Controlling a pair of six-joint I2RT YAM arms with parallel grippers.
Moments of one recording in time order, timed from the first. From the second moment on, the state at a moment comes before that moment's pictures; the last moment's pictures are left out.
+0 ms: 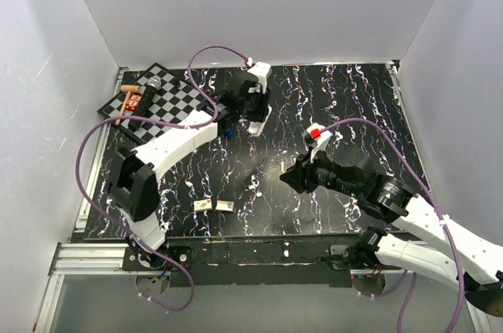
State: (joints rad) left arm -0.72 1.69 1.50 -0.35 -0.07 -0.21; right arm 0.94 0.75 0.80 -0.40 -0.07 0.31
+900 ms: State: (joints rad) left arm -0.57 2.15 1.72 -0.38 -0.17 -0.27; right arm 0.94 0.78 0.72 -0.33 -0.13 0.34
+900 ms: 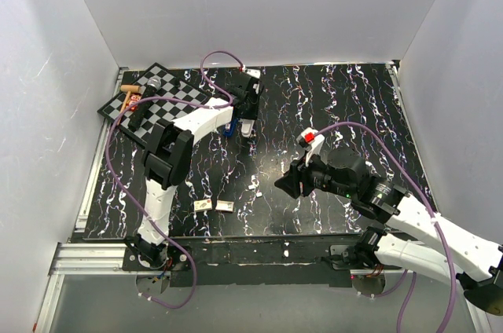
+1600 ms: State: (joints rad) left arm -0.56 2.18 1.70 -0.31 -0.14 -0.22; right arm 0.94 0.80 0.72 -0.32 -0.15 0.34
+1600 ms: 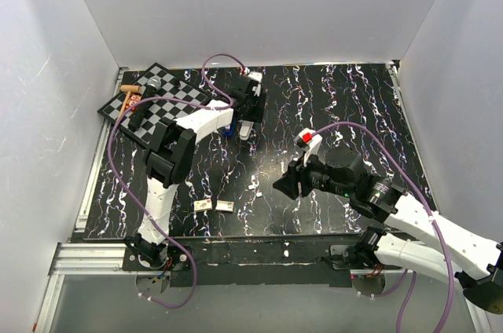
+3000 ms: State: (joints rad) left arm -0.56 1.01 1.06 -0.40 0.11 -0.24; right arm 0.94 1.38 1.00 -0.52 -0.13 0.15
